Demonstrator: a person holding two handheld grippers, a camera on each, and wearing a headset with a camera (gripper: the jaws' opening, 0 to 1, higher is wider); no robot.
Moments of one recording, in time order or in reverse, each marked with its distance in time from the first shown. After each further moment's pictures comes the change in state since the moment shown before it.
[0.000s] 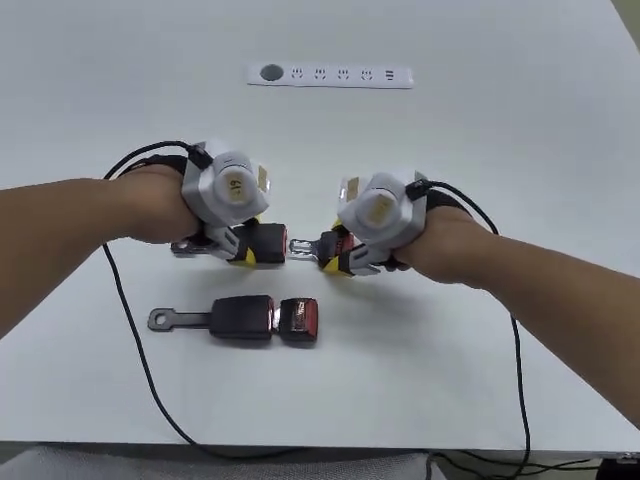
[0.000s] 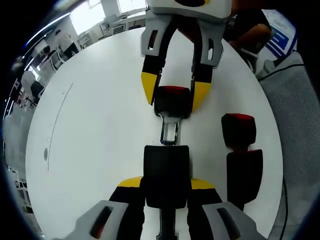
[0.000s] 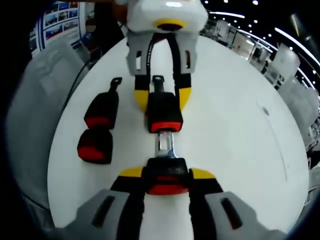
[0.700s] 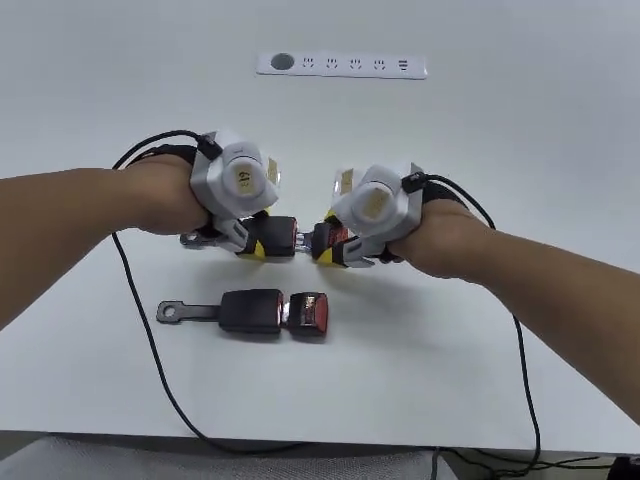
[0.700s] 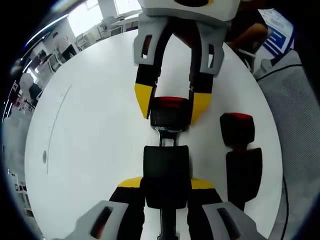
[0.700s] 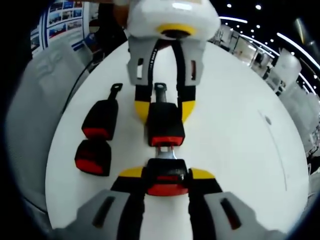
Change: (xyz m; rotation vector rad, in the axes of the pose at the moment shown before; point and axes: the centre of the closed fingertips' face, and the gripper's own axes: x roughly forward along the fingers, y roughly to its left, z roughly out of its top) left arm 0.002 0.001 0.001 0.018 -0.009 -0.019; right arm 0.009 -0.001 0.014 -0.030 -0.043 0.008
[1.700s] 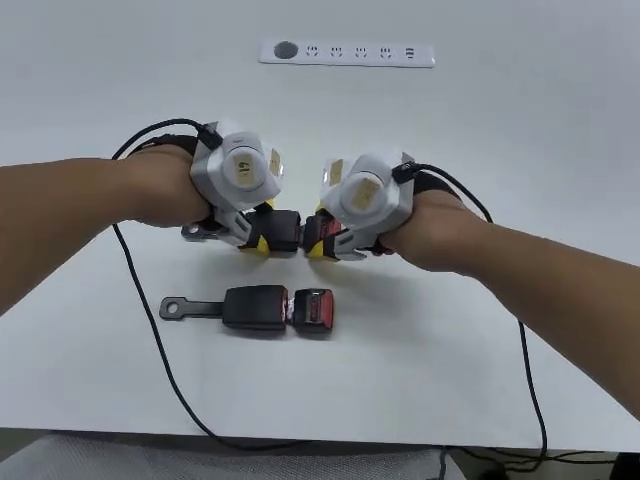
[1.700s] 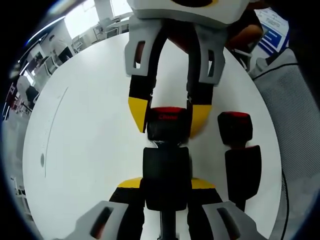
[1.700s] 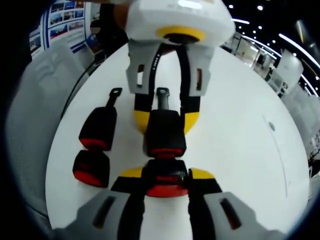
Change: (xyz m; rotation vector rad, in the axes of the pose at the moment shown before) left arm 0.001 0.000 0.001 0.022 -0.017 -0.028; right arm 0.009 0.002 0.017 -0.013 -0.003 0.017
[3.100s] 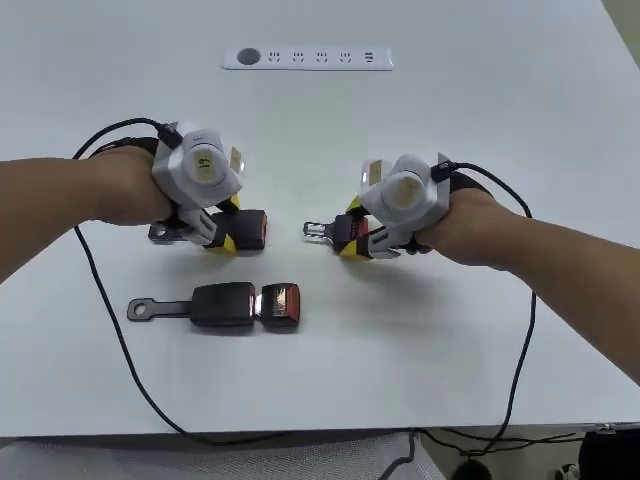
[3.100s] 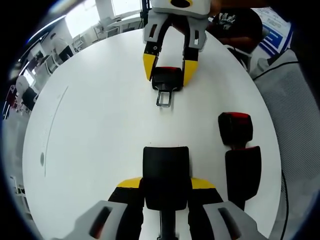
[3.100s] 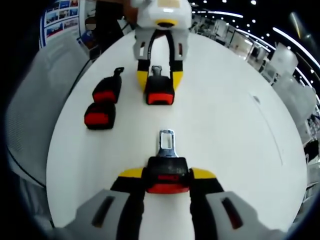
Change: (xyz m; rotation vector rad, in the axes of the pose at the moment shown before) left arm 0.000 -0.002 -0.001 -0.008 0.002 0.000; right arm -0.058 0.001 -0.083 0.042 0.060 -0.048
